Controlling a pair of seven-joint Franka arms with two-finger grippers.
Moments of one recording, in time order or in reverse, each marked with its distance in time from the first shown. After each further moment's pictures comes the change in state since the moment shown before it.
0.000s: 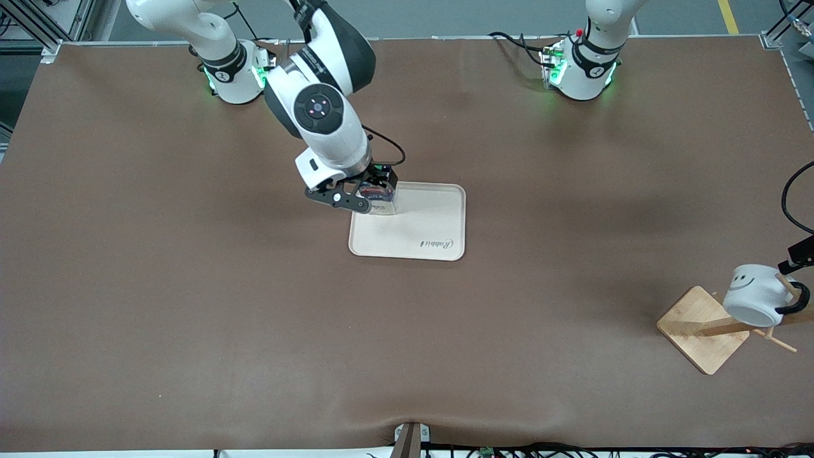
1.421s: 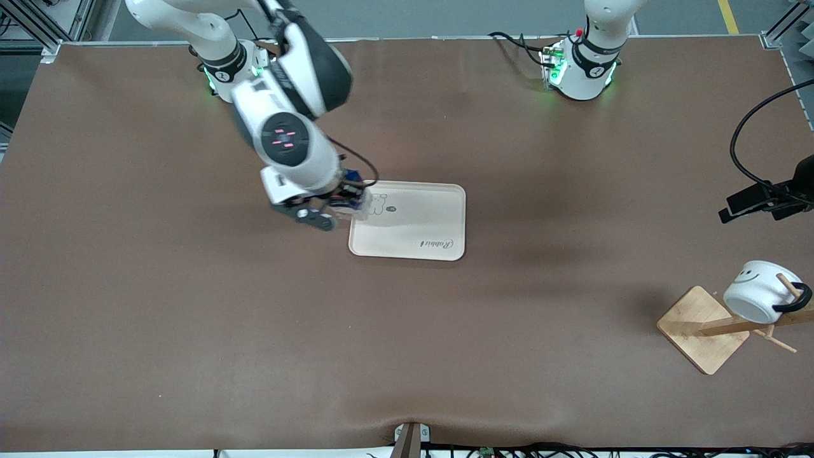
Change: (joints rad) left arm -0.049 -0.202 -0.189 0.003 0.064 -0.318 -0.507; right arm -0.154 0.003 -0.030 0.169 0.002 -0.291 -0.010
